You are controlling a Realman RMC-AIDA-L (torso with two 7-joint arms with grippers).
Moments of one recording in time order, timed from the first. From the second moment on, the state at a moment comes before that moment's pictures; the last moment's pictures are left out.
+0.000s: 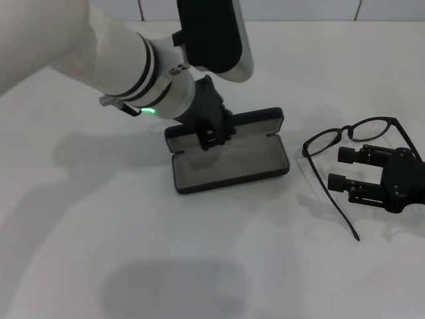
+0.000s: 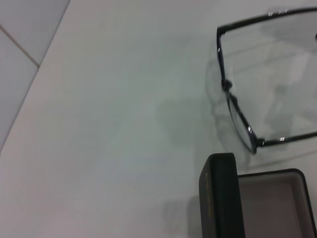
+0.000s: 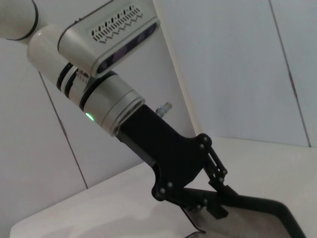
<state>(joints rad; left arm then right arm) -0.61 -2.09 1.67 1.38 2.56 1.22 -2.20 0.51 2.00 -0.79 -0.41 -1.80 -1.60 1.21</state>
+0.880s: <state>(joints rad) -0.57 -2.09 1.65 1.44 2.55 1.25 -2.19 0.51 2.00 -0.79 -0.41 -1.80 -1.59 1.21</state>
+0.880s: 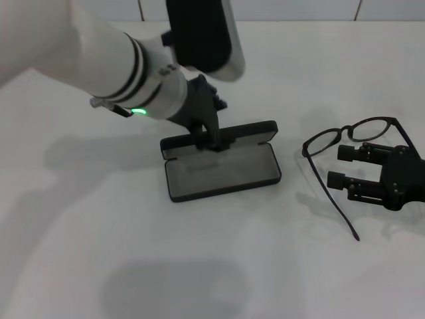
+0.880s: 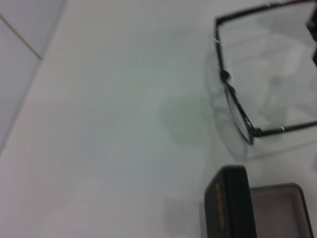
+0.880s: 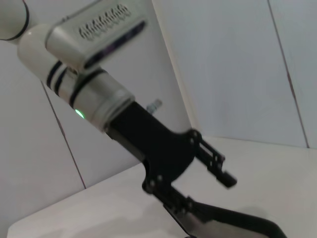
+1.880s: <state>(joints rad) -0.45 -1.96 0.94 0.74 1.78 1.90 -1.58 0.62 1.91 -0.99 -1.45 -2.18 -1.91 1.91</state>
